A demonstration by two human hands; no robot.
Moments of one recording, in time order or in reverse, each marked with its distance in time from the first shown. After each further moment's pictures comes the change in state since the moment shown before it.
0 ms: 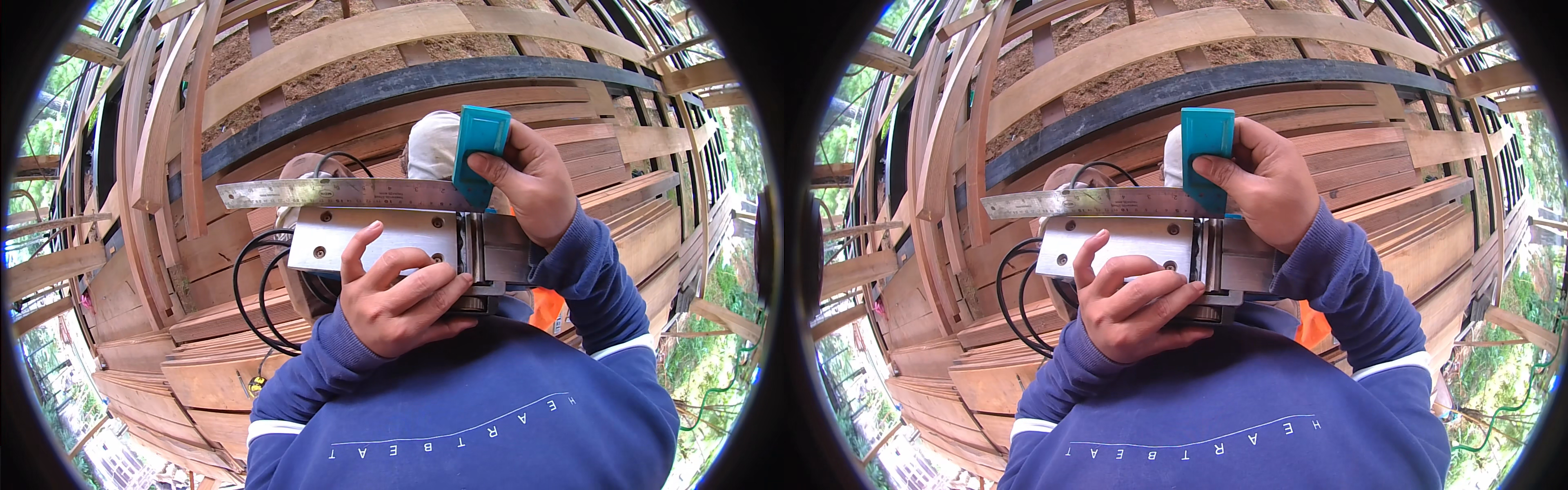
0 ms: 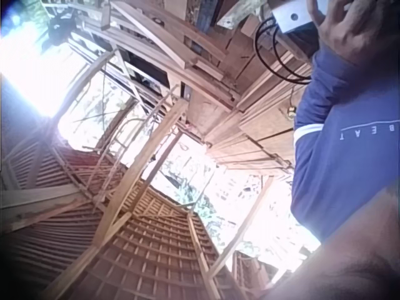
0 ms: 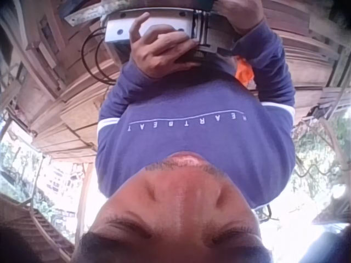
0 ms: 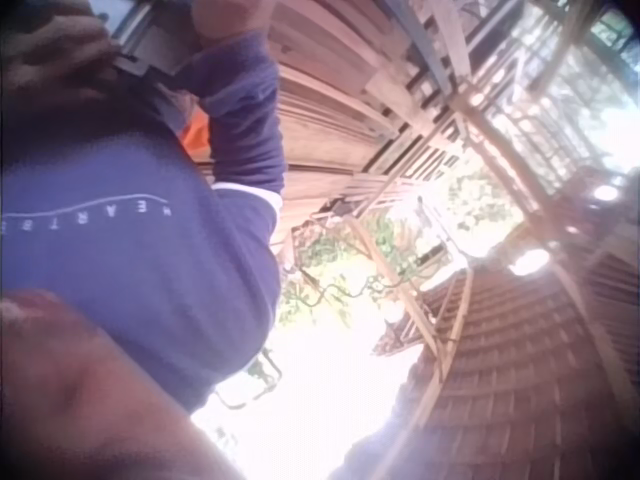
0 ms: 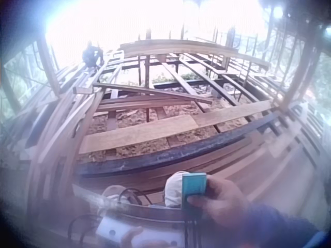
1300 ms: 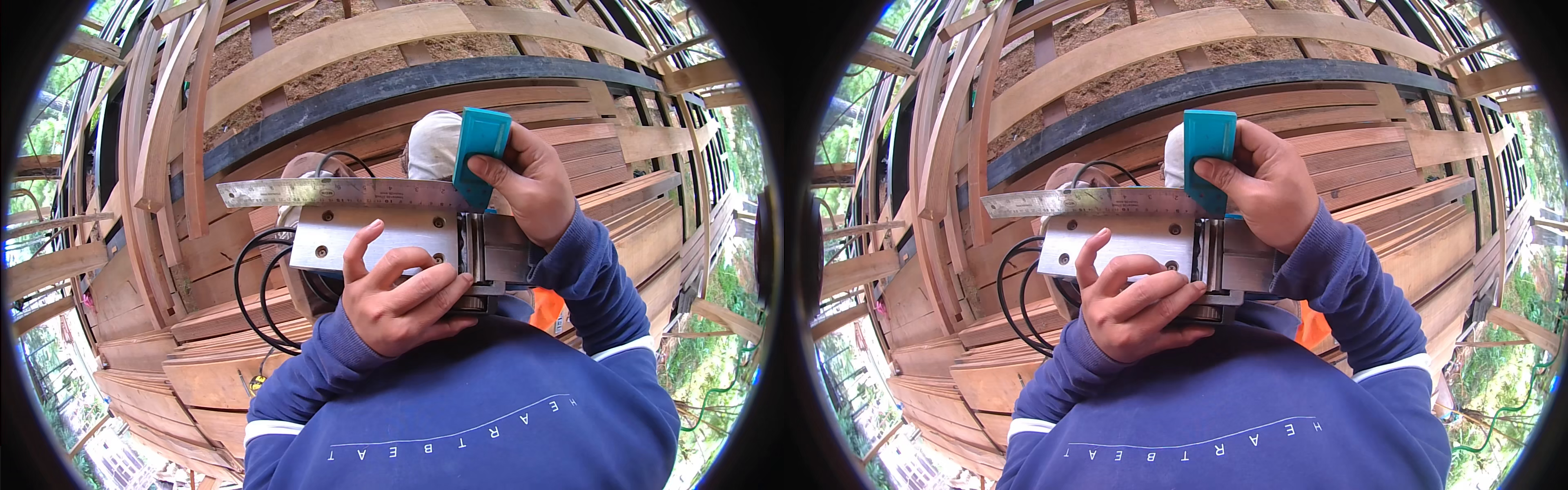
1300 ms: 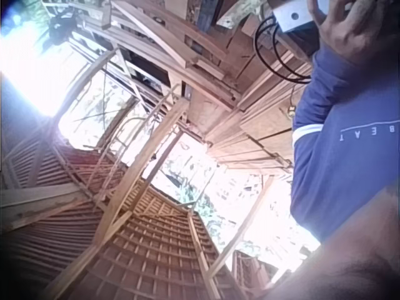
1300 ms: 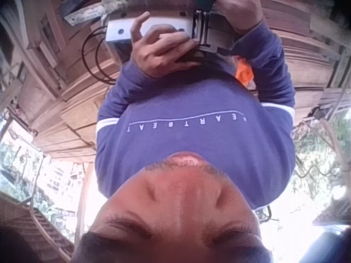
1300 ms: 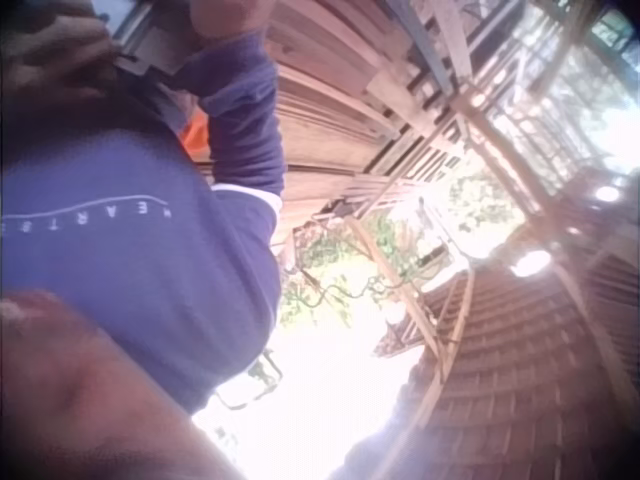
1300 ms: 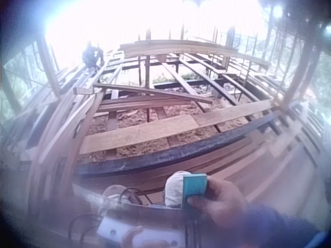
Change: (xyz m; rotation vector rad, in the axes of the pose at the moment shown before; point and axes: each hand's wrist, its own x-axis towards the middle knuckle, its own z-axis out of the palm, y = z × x) left_hand -0.001 0.001 0.002 0.005 -0.001 0.015; right_hand -0.003 0.005 -0.001 0.026 -0.001 -0.003
